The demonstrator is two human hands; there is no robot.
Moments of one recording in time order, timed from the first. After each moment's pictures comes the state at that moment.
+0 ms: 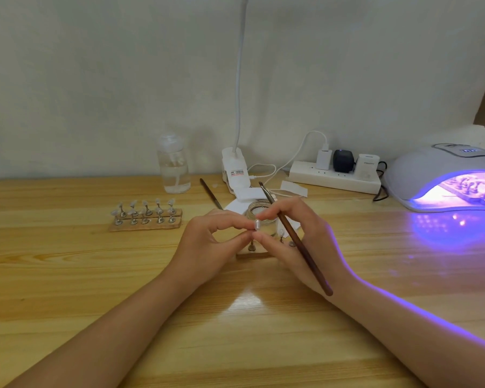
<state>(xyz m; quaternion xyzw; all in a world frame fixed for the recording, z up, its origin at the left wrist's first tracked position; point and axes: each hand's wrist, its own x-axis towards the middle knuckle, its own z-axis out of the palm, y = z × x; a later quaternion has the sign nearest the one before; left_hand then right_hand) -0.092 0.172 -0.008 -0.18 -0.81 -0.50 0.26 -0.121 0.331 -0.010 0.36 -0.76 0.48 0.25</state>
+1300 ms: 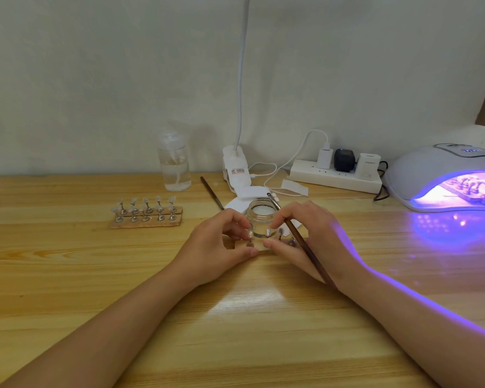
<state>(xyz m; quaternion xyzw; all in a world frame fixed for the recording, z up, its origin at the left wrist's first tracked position) -0.106 0.164 -0.023 -0.12 -0.87 -0.46 0.14 -0.134 0.349 -0.013 0.35 -0.84 0.34 0.25</state>
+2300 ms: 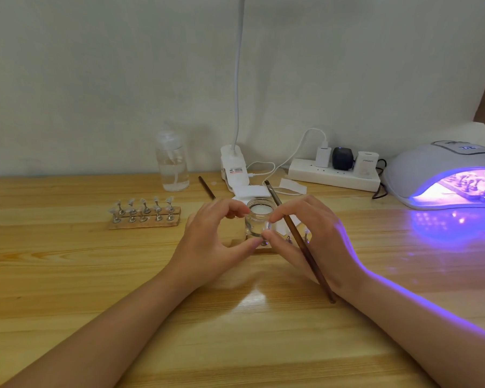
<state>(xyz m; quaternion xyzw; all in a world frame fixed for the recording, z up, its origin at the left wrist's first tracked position) -0.093 0.171 -0.013 -0.15 -0.87 -0.41 0.24 -0.134 0.346 -0.016 0.39 -0.77 0.37 0.36</state>
